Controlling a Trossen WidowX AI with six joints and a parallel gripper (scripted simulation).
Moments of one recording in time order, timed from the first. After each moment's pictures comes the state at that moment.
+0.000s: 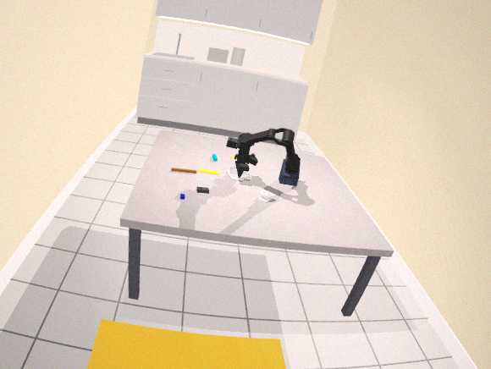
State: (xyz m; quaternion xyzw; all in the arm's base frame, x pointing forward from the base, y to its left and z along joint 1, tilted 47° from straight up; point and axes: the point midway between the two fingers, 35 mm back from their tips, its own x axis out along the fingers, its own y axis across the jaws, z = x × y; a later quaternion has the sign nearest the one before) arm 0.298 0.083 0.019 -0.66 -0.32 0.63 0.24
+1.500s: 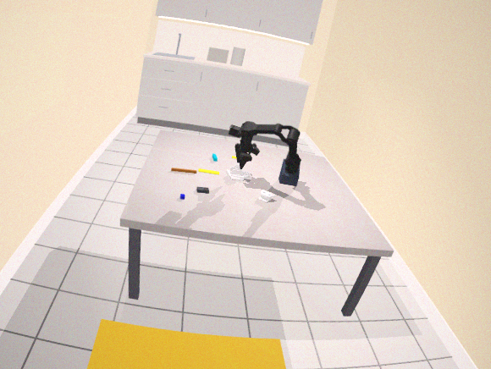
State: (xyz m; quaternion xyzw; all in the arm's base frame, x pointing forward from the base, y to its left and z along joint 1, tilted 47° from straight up) arm 0.307 0.044 0.078 -0.69 -0.34 0.60 0.22
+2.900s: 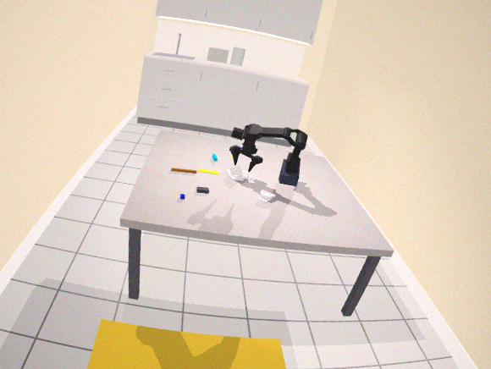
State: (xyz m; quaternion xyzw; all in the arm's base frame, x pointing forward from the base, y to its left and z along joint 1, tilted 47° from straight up) arm 0.293 0.074 0.120 -0.72 -0.54 0.43 -0.06
